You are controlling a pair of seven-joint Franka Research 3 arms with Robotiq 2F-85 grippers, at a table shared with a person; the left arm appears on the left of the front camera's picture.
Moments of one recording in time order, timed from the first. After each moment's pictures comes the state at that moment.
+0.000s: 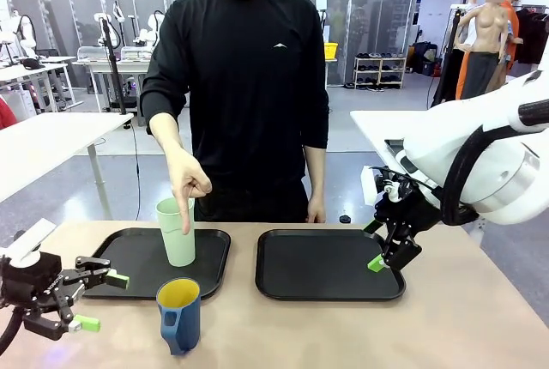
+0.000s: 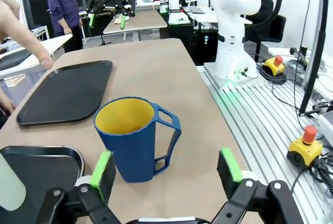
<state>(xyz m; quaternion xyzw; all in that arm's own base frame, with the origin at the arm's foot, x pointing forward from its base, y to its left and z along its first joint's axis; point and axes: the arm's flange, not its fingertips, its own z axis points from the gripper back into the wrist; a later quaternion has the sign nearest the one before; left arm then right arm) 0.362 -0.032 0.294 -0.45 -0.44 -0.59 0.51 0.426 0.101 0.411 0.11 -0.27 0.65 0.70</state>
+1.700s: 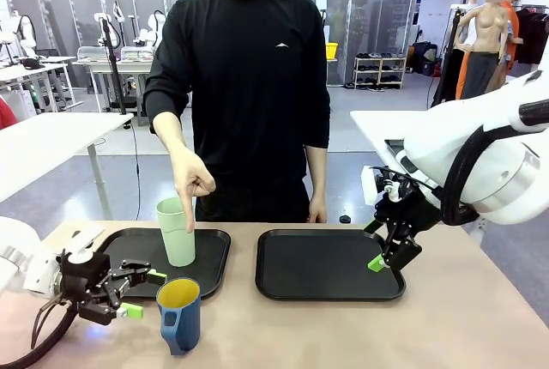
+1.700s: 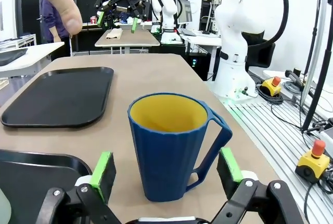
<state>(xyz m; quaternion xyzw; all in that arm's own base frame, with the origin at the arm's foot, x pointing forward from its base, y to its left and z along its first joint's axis) 0.428 -0.075 0.238 -0.52 -0.42 -0.56 0.49 0.425 0.101 0.411 0.11 -0.27 0.65 0.70</state>
